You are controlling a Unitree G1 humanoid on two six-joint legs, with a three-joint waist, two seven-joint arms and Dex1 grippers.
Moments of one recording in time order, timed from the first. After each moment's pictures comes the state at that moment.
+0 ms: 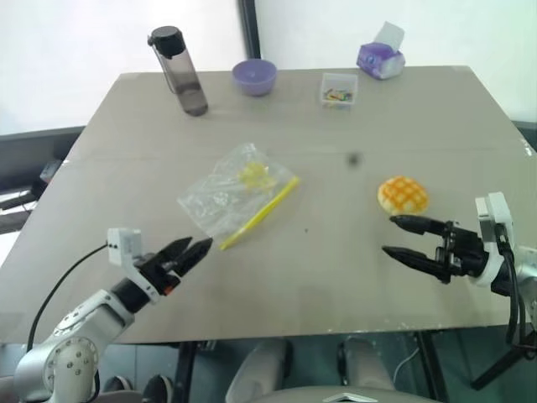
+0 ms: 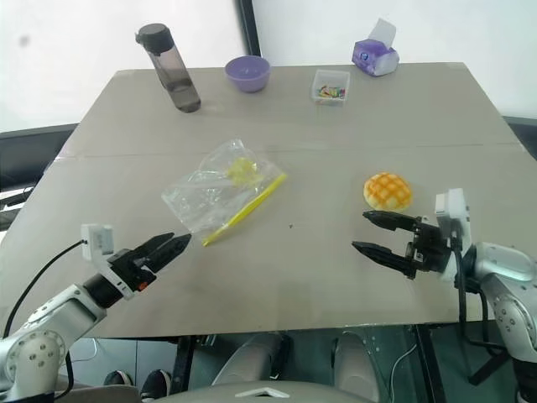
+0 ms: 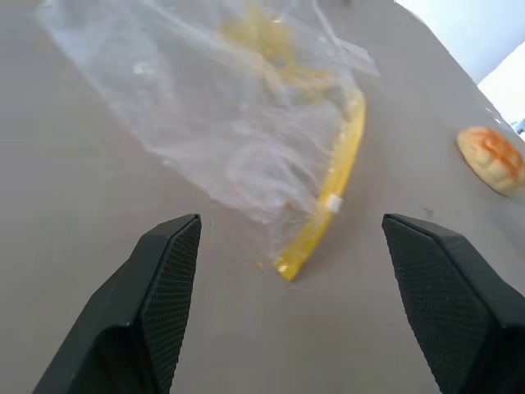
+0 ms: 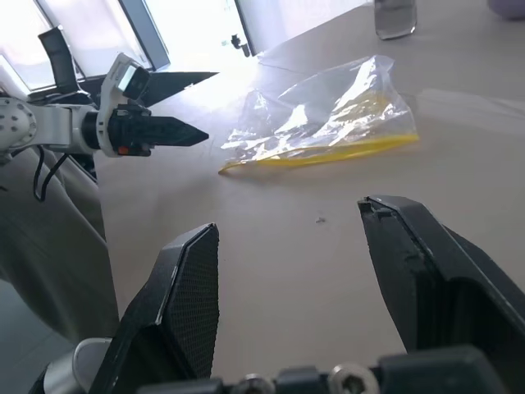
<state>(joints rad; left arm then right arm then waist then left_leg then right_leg) 0.20 0.54 0.48 -0.32 -0.97 0.74 -0.52 0.01 -0.72 -0.23 -0.46 0.73 0.41 1.04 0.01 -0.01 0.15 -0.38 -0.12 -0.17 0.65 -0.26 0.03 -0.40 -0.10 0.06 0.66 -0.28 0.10</state>
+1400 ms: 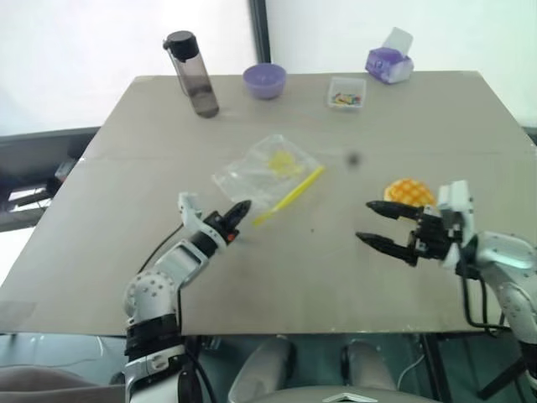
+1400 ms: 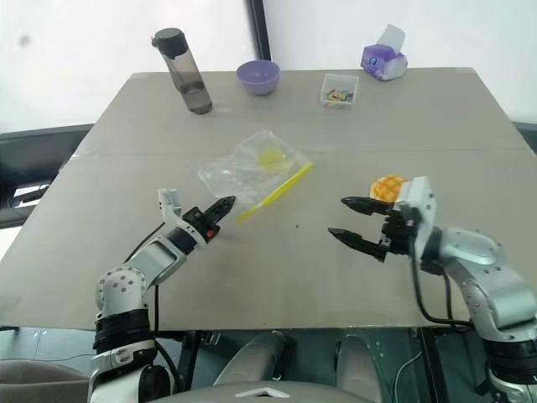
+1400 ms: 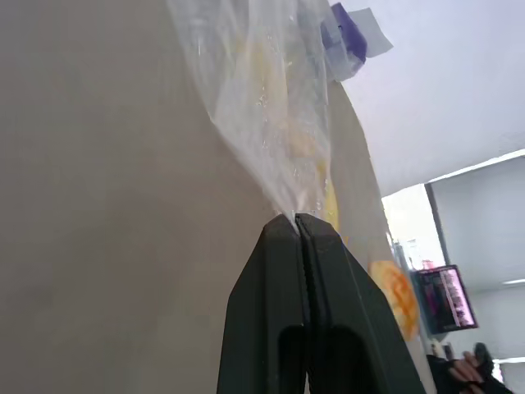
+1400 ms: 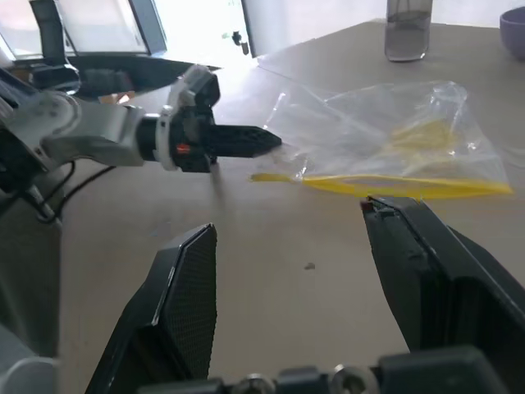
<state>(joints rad) -0.27 0.18 0.44 0.01 -1.14 0.97 -0.22 -0.13 -0.66 -0.02 -0.41 0.51 0.35 0.93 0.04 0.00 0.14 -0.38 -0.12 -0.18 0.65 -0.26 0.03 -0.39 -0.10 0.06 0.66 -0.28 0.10</state>
